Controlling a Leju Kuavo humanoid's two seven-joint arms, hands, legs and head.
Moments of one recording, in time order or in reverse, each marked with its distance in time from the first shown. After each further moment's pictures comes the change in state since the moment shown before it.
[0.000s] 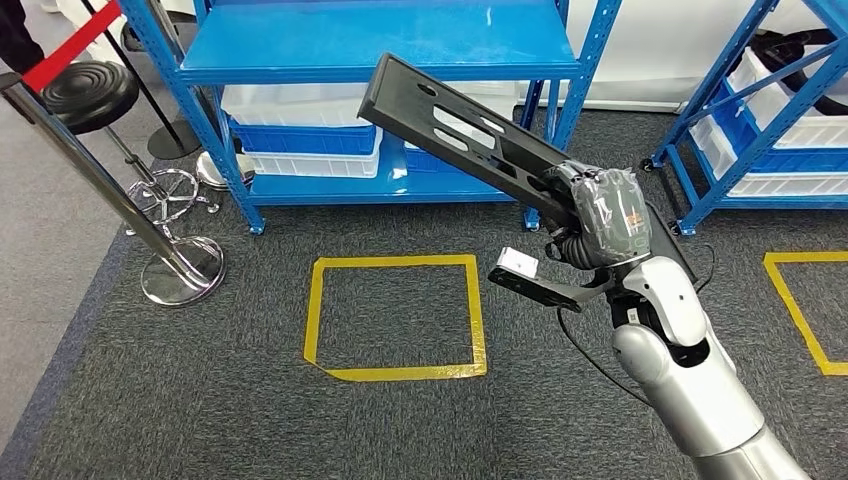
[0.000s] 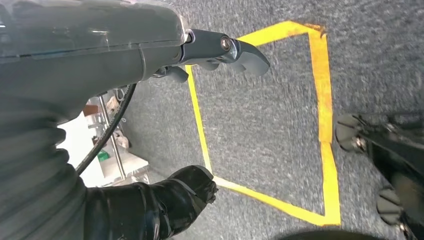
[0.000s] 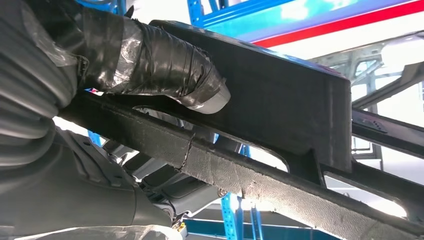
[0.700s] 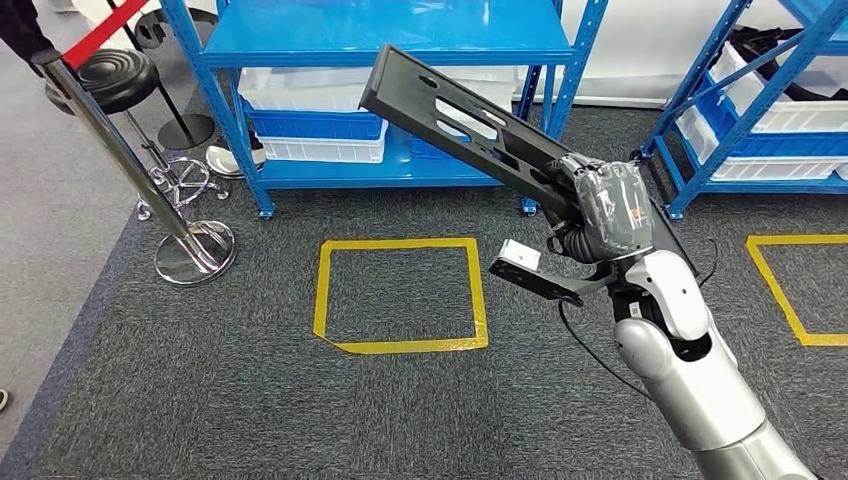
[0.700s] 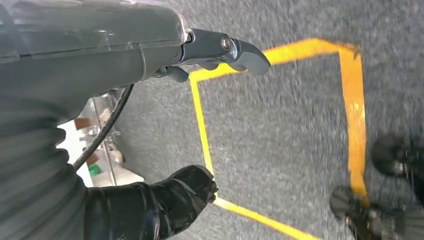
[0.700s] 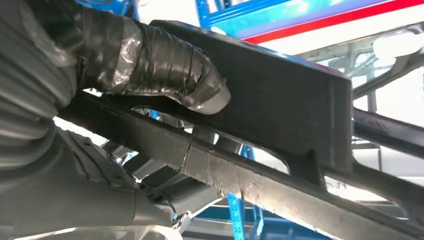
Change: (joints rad) left arm -0.003 0.000 -0.039 0.005 0.039 0.002 0.002; right arm -0.020 0.000 0.000 0.006 -0.004 0.009 0.004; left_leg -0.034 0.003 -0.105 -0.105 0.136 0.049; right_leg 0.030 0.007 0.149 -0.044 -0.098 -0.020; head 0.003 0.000
